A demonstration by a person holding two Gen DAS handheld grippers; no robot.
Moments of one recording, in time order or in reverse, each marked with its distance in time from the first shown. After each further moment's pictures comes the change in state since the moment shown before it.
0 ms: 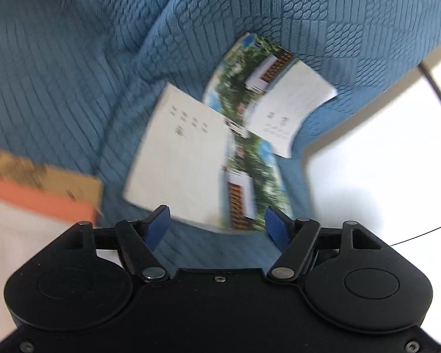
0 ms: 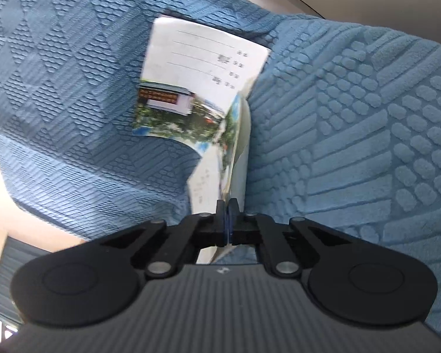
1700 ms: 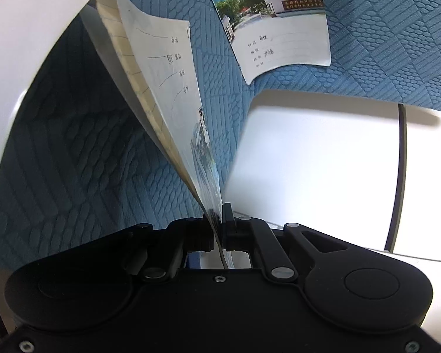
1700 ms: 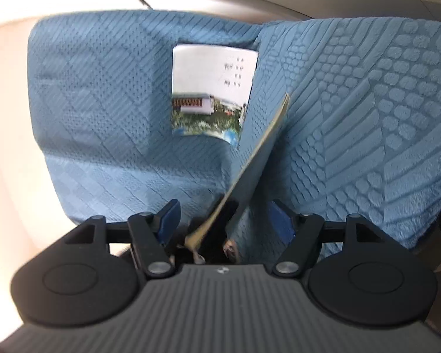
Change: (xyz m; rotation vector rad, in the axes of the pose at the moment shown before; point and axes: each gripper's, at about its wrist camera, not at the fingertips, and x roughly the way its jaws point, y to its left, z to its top) left arm 0.037 0.019 -0.081 -0.521 0.259 -0.367; right arm -0.094 -0.027 -0.046 0.244 -0.067 0.168
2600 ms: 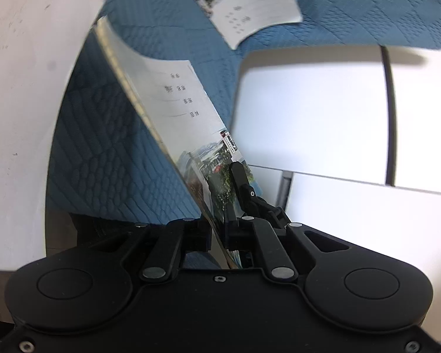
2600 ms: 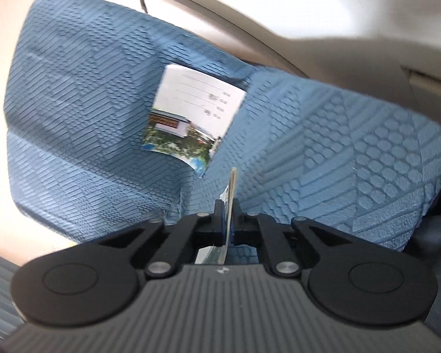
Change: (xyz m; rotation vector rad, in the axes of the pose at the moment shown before) left arm -0.064 -0.027 -0.043 0.168 0.102 0.069; right arm -0.013 0.055 -0.009 -0.292 -0.113 -0.260
